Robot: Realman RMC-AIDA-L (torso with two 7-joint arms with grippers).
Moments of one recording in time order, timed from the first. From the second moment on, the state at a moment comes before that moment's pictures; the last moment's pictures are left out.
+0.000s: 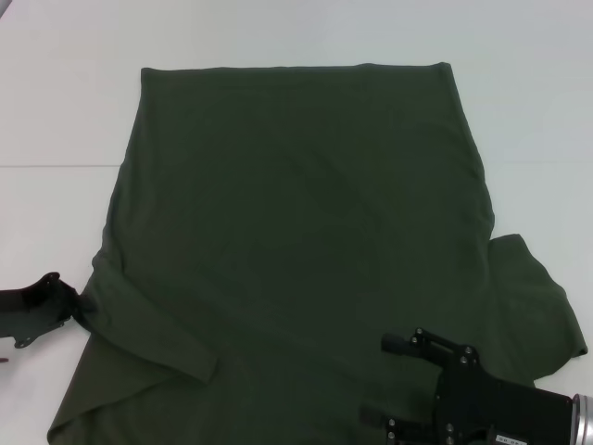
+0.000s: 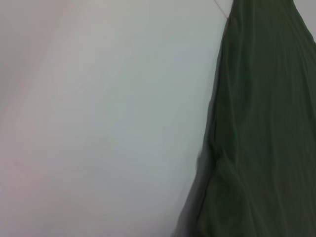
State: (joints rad) left arm -0.57 -1.96 0.54 0.55 2.33 1.12 -2.65; right arm 0.41 2.10 -0.88 -0.30 -1.66 -1.54 0.70
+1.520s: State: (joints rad) left arm -0.58 -2.07 0.53 0.52 1.99 1.07 -2.50; right arm 0.41 2.10 -0.88 -0.30 -1.66 -1.54 0.70
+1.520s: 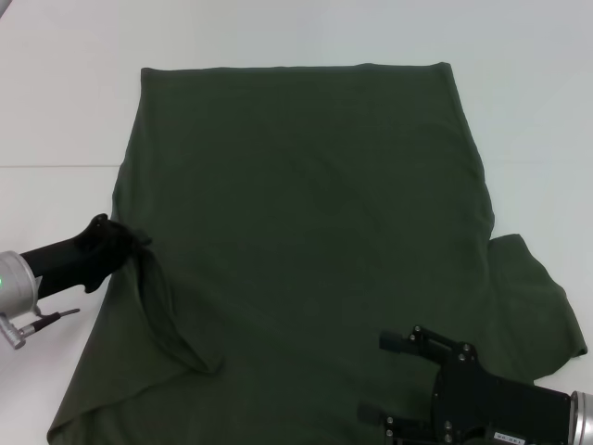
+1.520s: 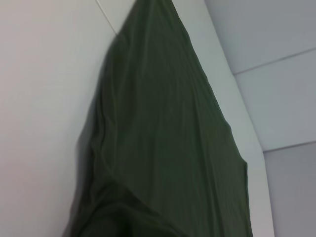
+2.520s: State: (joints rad) left arm -0.58 -2.07 0.53 0.41 1.81 1.06 -2.35; right arm 0.42 2.10 -0.88 -0.30 -1.66 -1.54 0.70
